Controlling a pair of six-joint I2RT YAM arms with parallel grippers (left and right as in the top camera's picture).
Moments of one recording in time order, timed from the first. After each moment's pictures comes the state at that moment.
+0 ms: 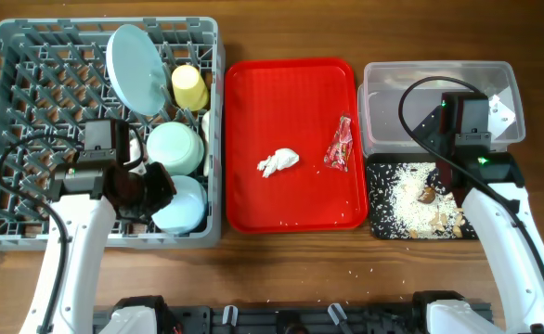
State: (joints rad) left arm 0.05 1.24 0.95 -1.09 0.23 -0.47; right arm 0.02 1.27 0.93 -0.64 0.42 0.67
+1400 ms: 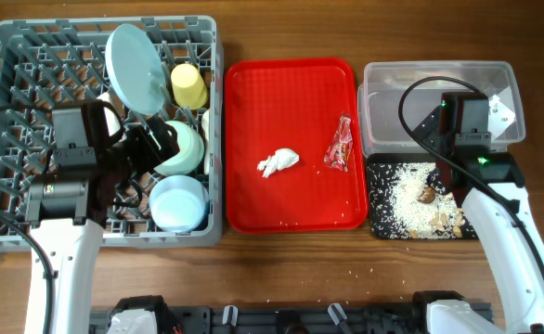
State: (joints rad) left arm 0.05 1.13 1.07 -0.88 0.18 -0.48; right arm 0.02 1.27 0.93 -0.64 0.42 0.67
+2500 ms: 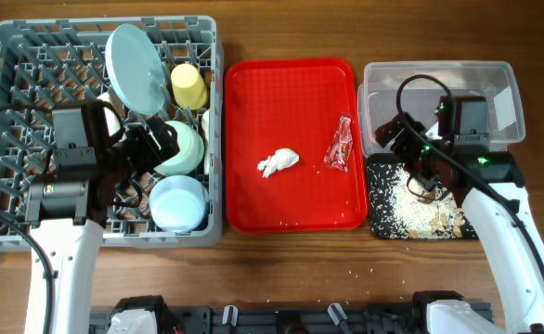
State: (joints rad) left arm 0.05 1.13 1.07 -0.88 0.18 -0.48; right arm 0.02 1.27 0.93 -0.72 -0.26 0.76
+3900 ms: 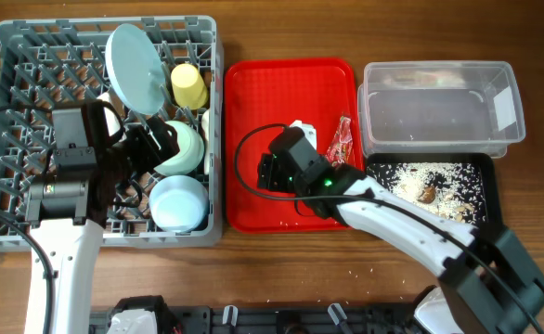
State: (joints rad) left arm 0.05 1.13 1.07 -0.88 0.18 -0.48; right arm 0.76 1.63 0.93 -0.28 0.05 0.82
